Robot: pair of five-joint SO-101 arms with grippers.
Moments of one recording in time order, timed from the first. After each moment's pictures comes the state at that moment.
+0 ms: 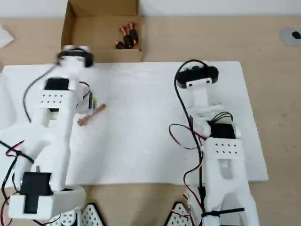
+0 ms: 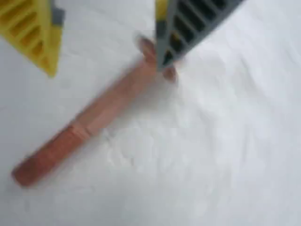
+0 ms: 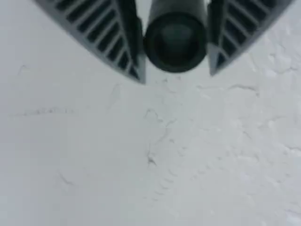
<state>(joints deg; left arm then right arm) -2.8 -10.2 22.1 70.5 1.4 -1.2 -42.0 58.4 45.8 3.8</state>
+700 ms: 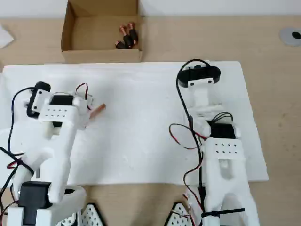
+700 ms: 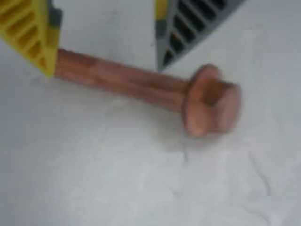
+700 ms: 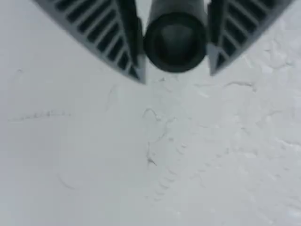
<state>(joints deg) -0.6 -14.7 40.4 50.9 66.2 -1.2 -42.0 58.4 45.8 1.2</state>
